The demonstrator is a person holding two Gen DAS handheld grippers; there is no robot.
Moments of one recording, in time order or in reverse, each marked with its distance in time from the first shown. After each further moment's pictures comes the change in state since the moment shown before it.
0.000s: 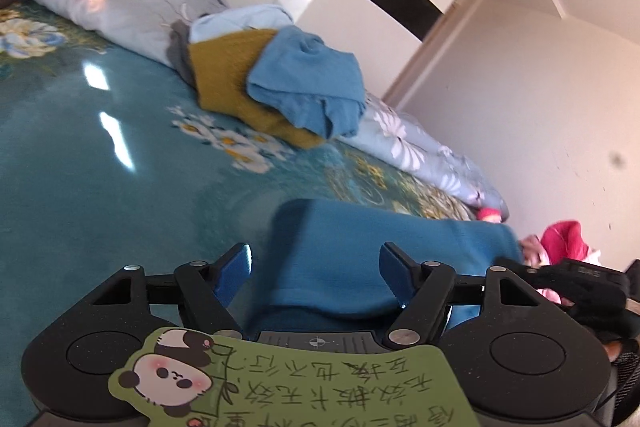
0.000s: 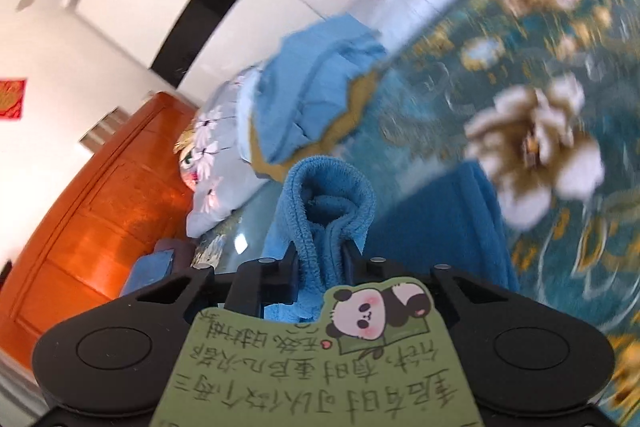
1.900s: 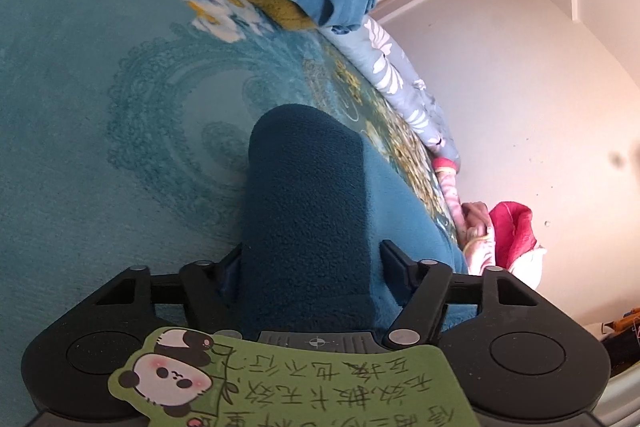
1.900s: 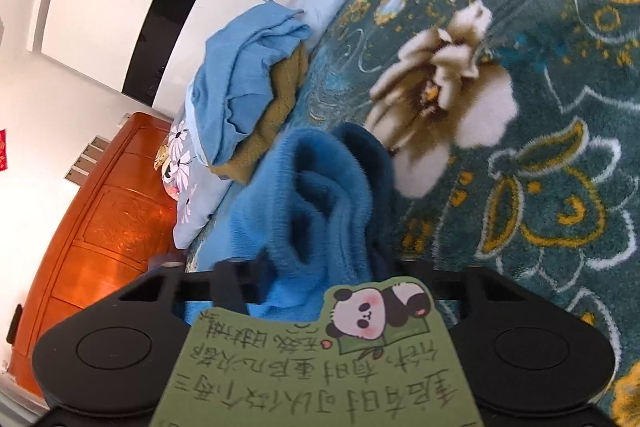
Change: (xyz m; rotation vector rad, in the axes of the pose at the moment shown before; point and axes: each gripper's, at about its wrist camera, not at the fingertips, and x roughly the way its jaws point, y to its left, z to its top) left arm 0.119 0.033 -0.015 -0.234 0.329 -0.241; right arm 0.028 -0.102 -0.023 0.214 0.057 0.013
